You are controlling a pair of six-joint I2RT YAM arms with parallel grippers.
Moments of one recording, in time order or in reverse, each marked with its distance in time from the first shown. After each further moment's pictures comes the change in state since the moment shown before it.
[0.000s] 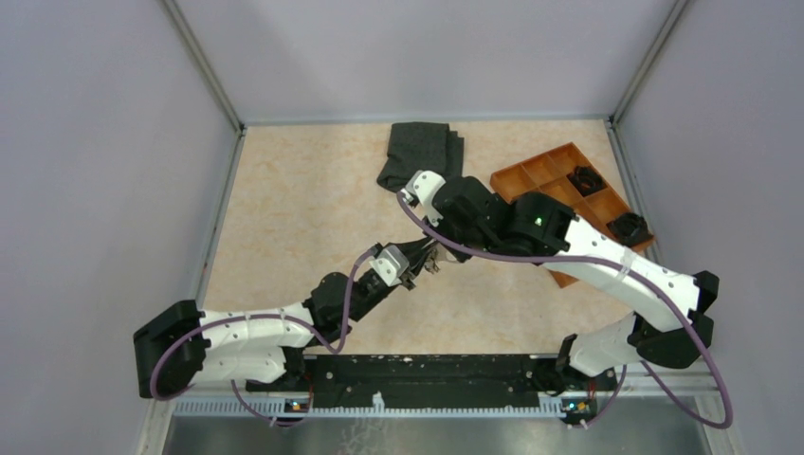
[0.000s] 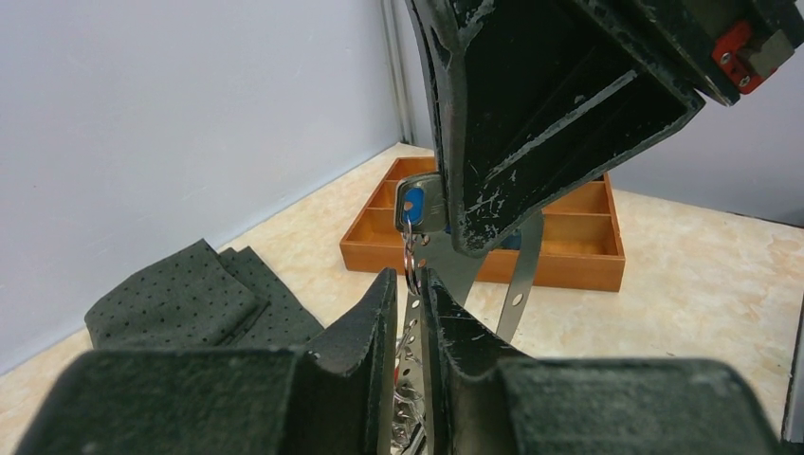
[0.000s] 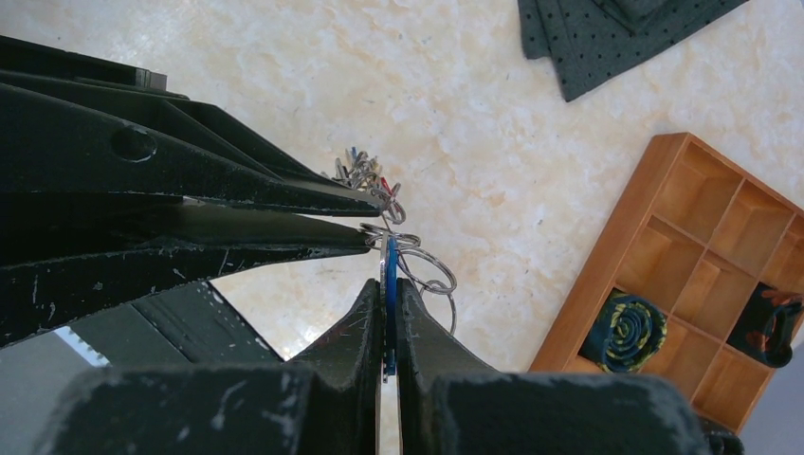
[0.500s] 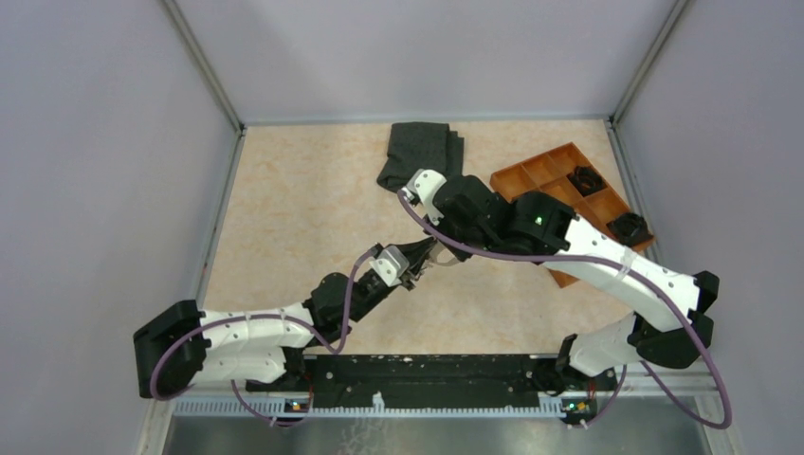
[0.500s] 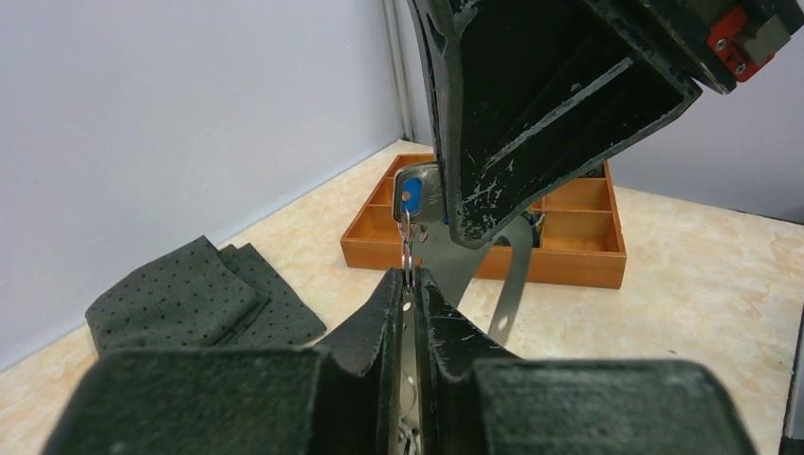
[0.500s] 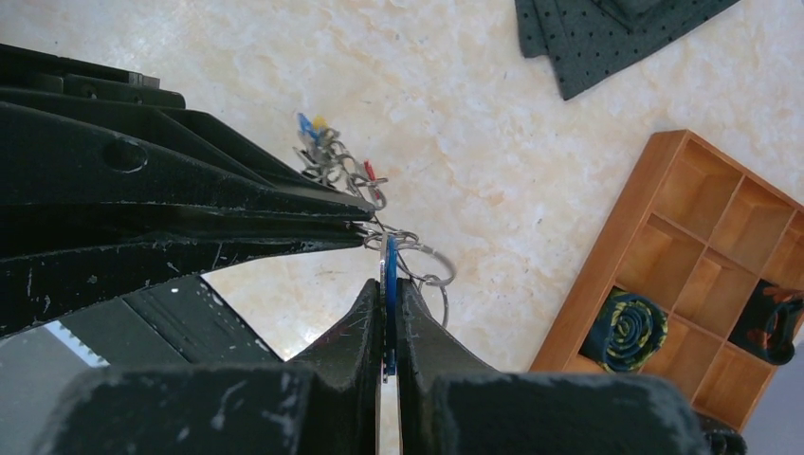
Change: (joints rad) left arm 0.000 -0.001 -0.005 0.001 -0.003 0.000; right arm -0.008 -0.001 0.000 0.002 0.000 0.005
